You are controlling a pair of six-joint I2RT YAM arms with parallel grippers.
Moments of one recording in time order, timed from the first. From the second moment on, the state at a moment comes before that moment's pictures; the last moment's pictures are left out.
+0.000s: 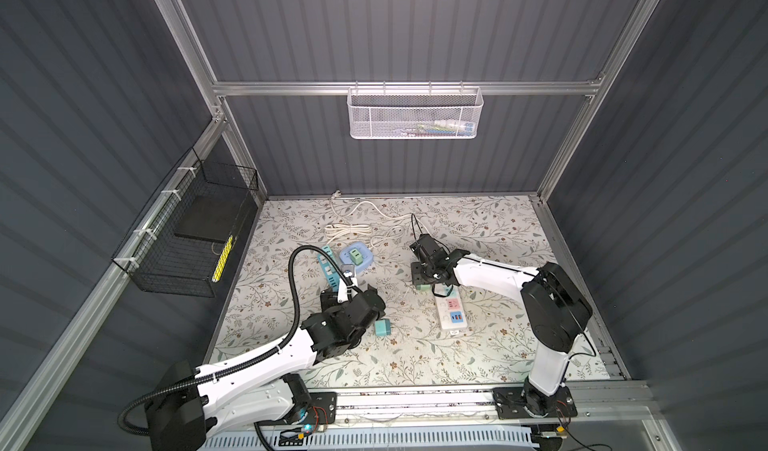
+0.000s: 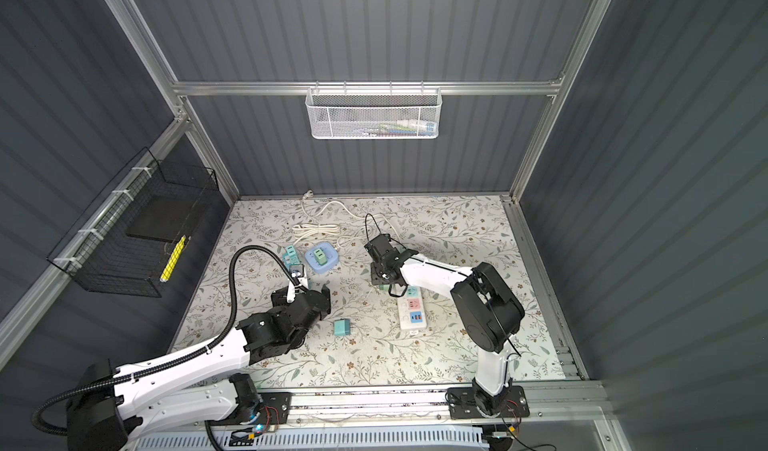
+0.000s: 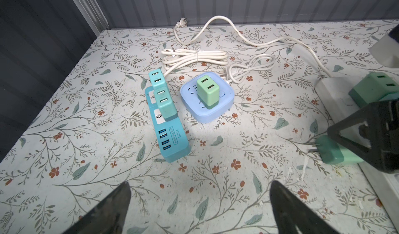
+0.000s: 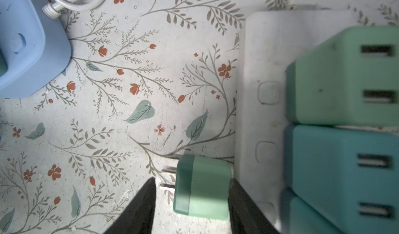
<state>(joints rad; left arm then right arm) -0.99 1.05 0.64 -0.43 -0.85 -0.64 0.72 1.85 1.23 -0.43 0.17 0.54</state>
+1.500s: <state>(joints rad) -0.97 1.06 0.64 -0.39 -0.79 -0.64 0.73 1.87 1.18 -0.43 0.21 0.59</state>
